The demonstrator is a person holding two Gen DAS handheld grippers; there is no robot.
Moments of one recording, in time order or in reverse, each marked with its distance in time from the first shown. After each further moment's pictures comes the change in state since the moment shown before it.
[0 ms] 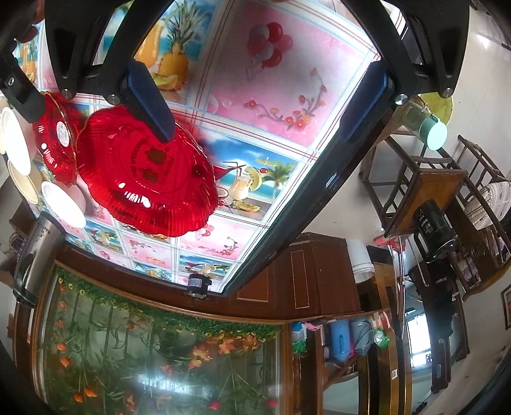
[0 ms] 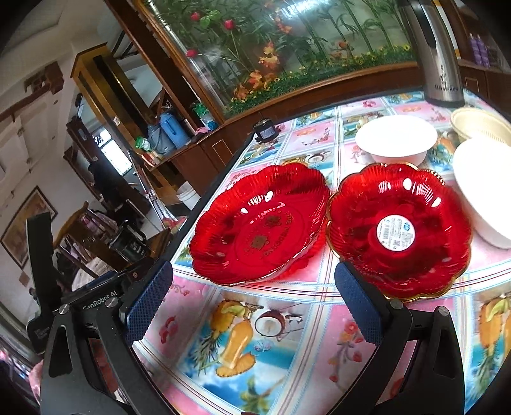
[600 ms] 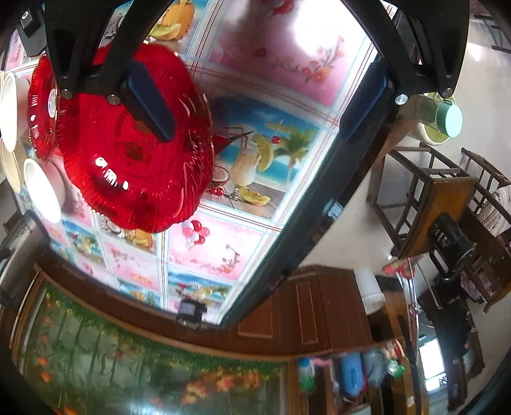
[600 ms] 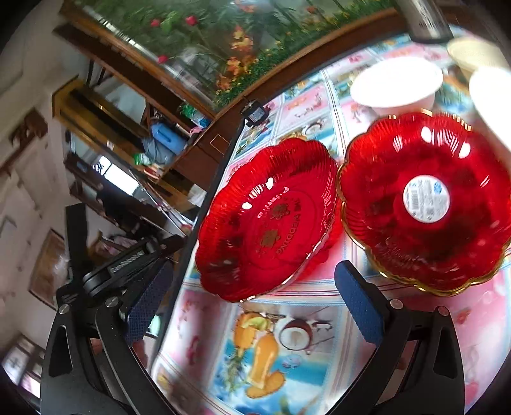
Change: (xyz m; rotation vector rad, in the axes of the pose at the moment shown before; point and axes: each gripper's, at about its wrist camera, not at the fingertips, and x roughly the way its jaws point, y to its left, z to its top) left arm 0.072 -0.010 0.051 0.007 0.216 -0.005; right arm 0.041 -0.023 0.010 0.267 0.067 0.101
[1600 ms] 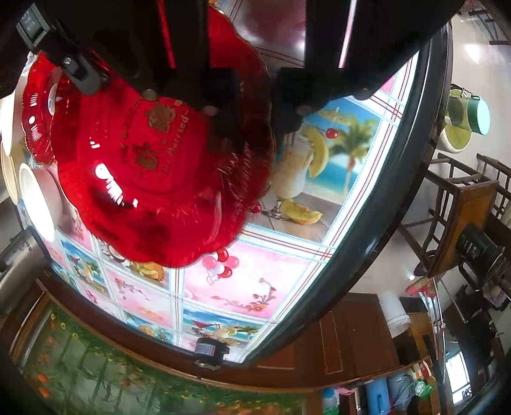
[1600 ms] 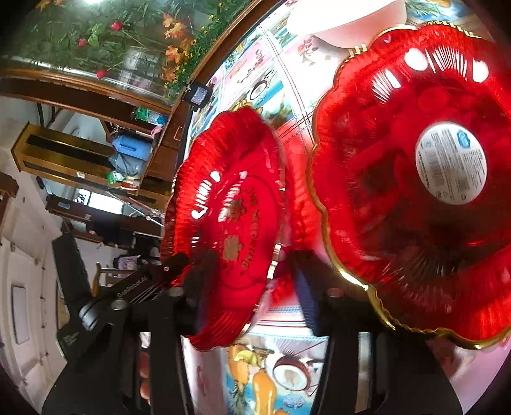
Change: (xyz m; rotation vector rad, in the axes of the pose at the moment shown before) left arm 0.047 -0.022 0.004 0.051 0.162 -0.024; right arm 0.059 -0.043 0.019 0.253 0.127 -0.067
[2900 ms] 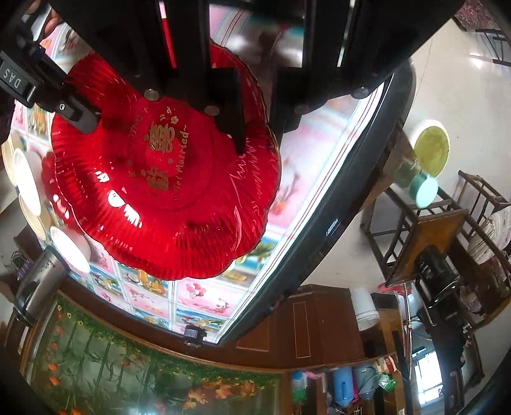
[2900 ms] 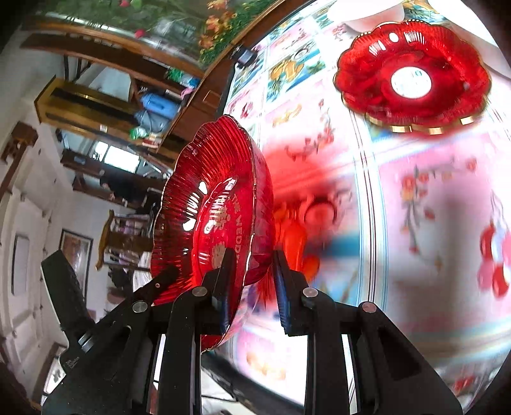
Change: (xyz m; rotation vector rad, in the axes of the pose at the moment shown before) left arm -0.115 0.056 -0.134 -0.024 -0.093 0.053; right arm -0.069 0.027 -0.106 -0.168 0.107 0.052
